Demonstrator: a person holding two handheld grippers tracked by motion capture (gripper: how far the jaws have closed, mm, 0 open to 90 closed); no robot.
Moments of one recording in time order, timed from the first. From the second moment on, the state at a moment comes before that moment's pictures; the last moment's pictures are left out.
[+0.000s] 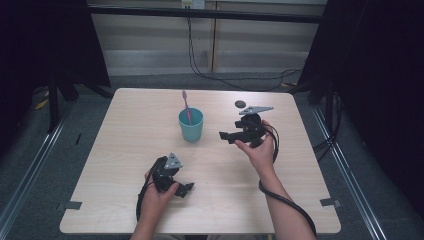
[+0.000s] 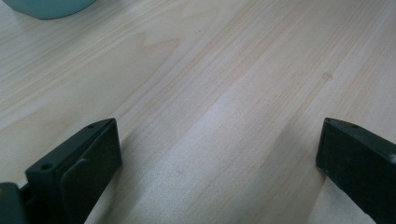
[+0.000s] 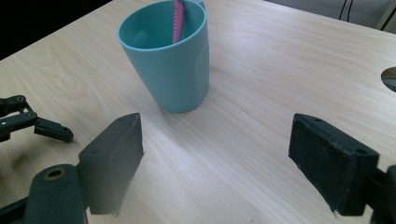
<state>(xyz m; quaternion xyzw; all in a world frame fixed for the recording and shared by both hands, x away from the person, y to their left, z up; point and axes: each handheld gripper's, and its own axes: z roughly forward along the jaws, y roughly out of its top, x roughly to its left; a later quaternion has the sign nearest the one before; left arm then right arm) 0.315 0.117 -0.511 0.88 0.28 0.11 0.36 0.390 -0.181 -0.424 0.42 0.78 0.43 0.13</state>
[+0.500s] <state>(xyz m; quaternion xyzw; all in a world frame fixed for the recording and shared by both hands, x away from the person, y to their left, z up) 0.315 0.117 -0.511 0.88 0.28 0.11 0.36 0.376 -0.196 -0.431 0.42 0.78 0.43 0.13</state>
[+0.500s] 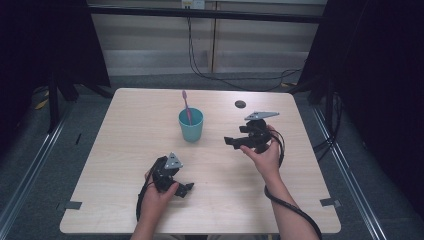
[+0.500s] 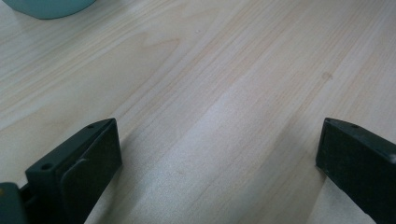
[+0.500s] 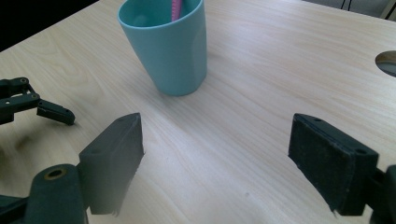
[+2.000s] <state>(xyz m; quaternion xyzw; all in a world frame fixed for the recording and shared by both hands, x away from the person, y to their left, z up) 0.315 0.117 -0.511 0.88 0.28 0.11 0.36 0.334 -0.234 -0.479 0.44 0.80 0.39 0.13</state>
